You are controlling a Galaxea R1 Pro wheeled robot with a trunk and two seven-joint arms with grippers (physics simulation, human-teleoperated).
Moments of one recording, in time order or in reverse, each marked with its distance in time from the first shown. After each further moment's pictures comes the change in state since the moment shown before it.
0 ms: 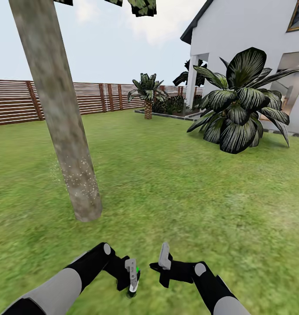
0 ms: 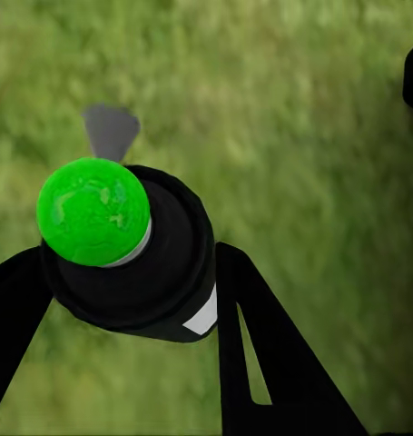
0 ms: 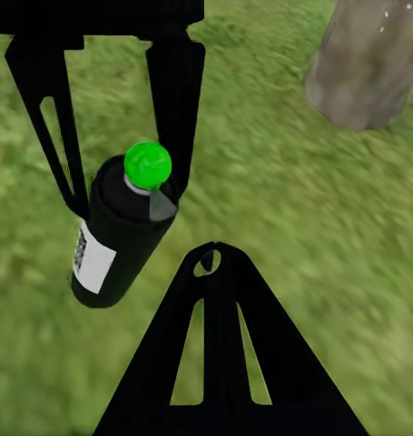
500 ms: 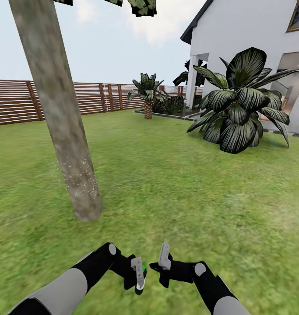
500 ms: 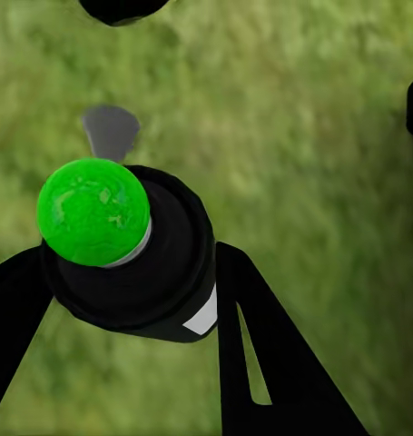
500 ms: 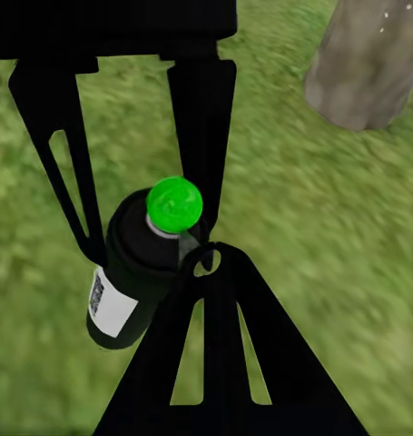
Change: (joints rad) left arm 0.000 -0.041 0.003 0.000 0.006 -0.007 0.034; right arm 0.000 0.000 0.000 -0.001 0.000 0.000 0.001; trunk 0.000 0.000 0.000
